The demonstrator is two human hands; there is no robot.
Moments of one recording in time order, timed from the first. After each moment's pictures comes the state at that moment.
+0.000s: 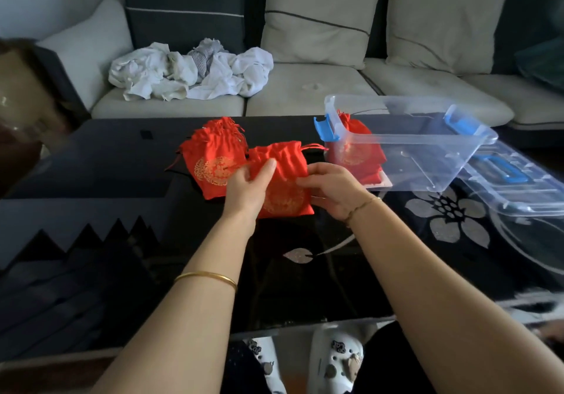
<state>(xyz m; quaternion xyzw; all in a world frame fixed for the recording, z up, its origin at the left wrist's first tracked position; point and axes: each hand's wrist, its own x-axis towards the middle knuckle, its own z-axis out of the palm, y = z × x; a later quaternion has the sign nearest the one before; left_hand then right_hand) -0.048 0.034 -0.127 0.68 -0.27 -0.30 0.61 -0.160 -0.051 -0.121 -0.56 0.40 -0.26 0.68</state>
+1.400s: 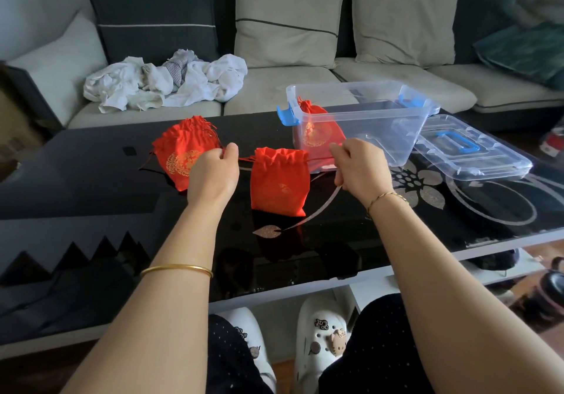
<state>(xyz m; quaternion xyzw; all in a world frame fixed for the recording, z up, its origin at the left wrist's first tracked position) -0.073 0.049 -0.113 0.80 -0.37 -0.08 0.47 -0.260 -0.037 -0.110 -0.76 0.51 -0.33 0.23</state>
